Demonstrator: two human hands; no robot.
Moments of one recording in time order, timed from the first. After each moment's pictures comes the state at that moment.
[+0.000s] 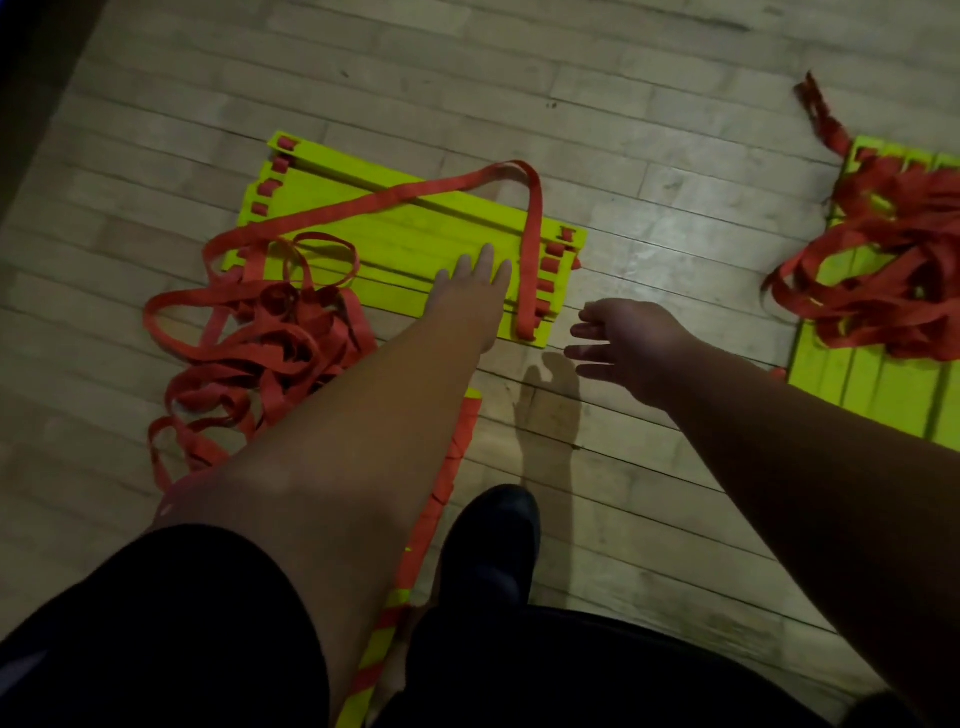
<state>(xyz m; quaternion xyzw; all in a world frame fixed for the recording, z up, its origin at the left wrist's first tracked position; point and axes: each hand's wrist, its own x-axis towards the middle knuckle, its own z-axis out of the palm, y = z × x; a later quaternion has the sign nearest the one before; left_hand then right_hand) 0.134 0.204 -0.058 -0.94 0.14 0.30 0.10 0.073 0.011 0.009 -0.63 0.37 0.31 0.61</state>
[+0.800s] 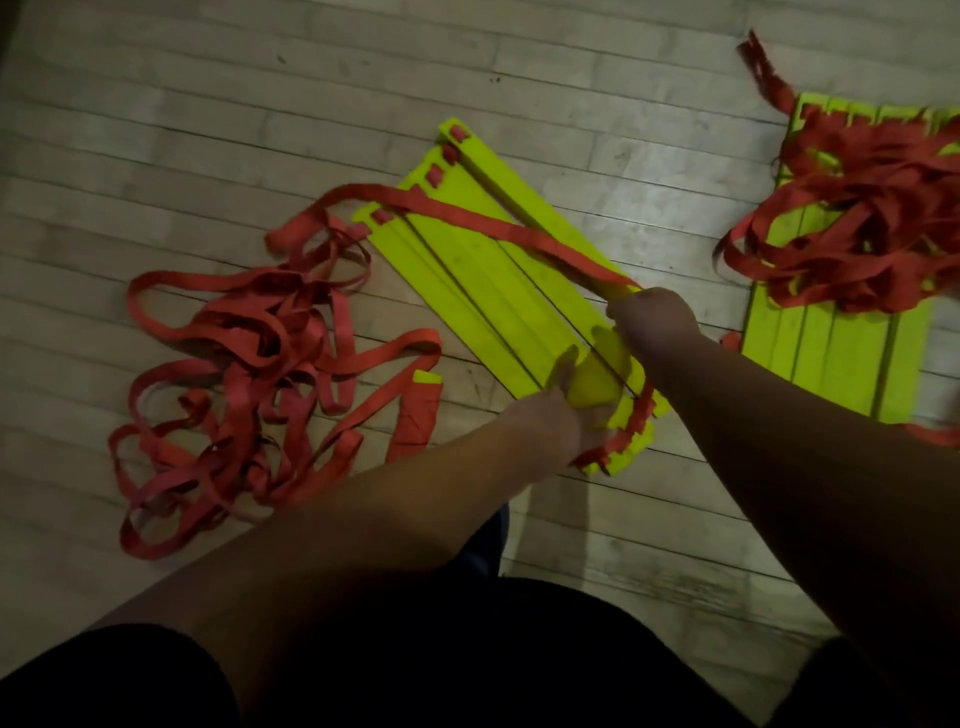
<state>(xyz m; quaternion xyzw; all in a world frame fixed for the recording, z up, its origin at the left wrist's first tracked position) -0.015 0.095 -0.055 -0.79 0.47 0.39 0.07 0.055 -0.060 -0.010 -0.79 0.40 0.25 0.41</state>
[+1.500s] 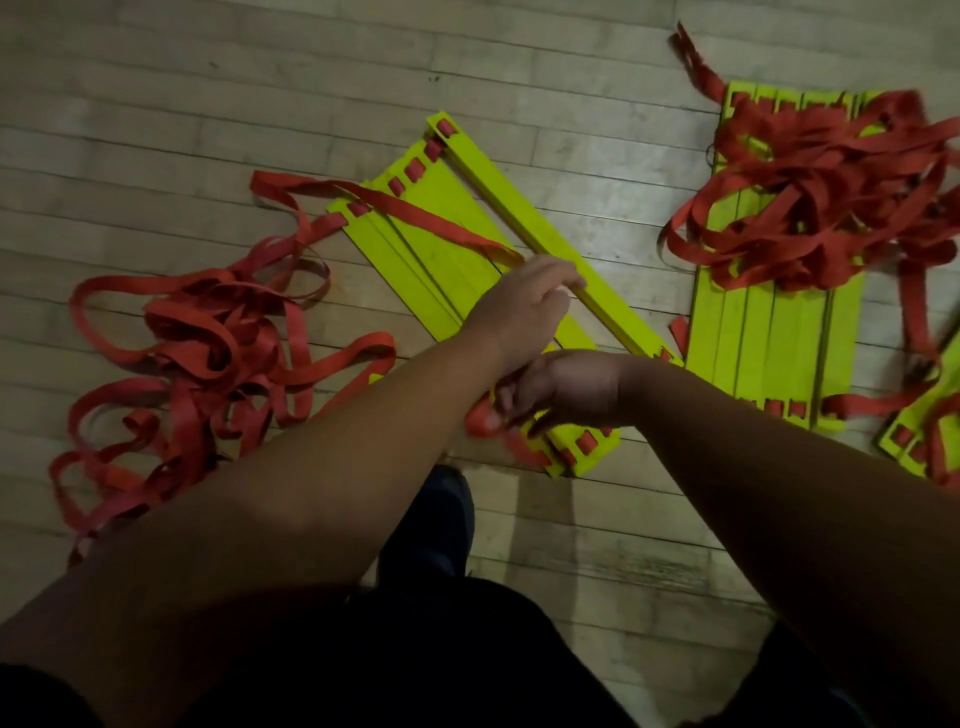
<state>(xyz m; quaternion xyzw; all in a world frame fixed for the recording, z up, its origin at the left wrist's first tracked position) 0.066 0.069 -0.014 -0.85 0.13 0.26 -0.43 0.003 -0.050 0.002 -0.59 0.10 0.57 0.56</state>
